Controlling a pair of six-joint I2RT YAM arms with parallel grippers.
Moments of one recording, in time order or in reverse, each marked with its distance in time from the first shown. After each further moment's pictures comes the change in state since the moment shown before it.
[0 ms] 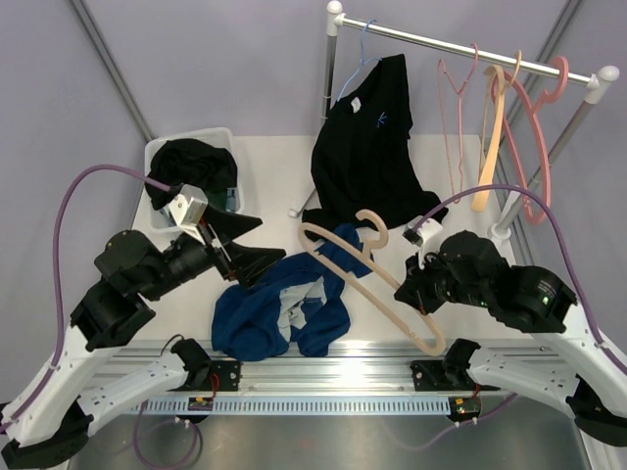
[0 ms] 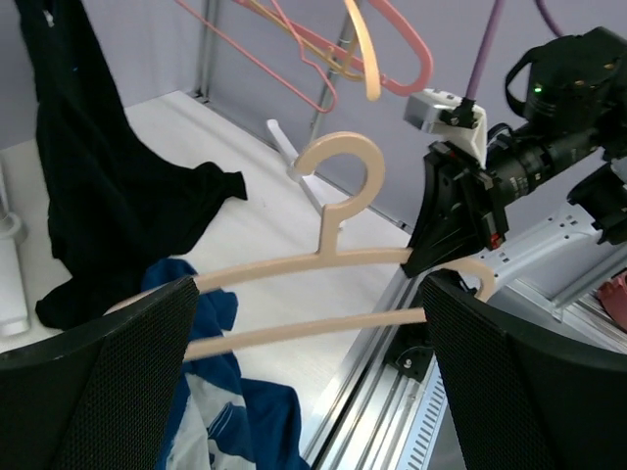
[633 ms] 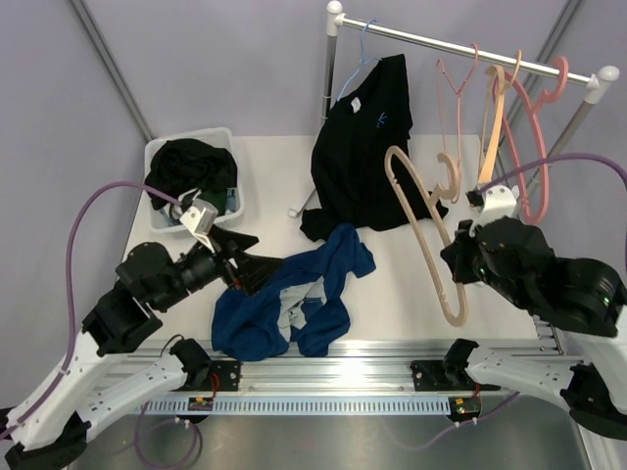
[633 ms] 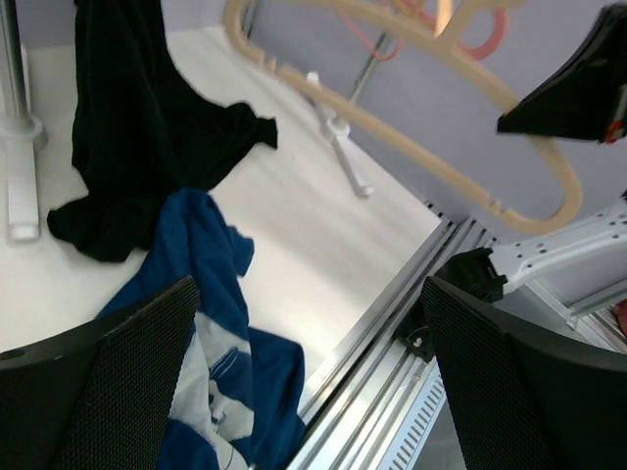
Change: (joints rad) left arm 0.000 -0.104 -0.152 -0.058 -0.112 -0.081; right arm 0.000 0.040 0.345 -0.277 0.519 0.182
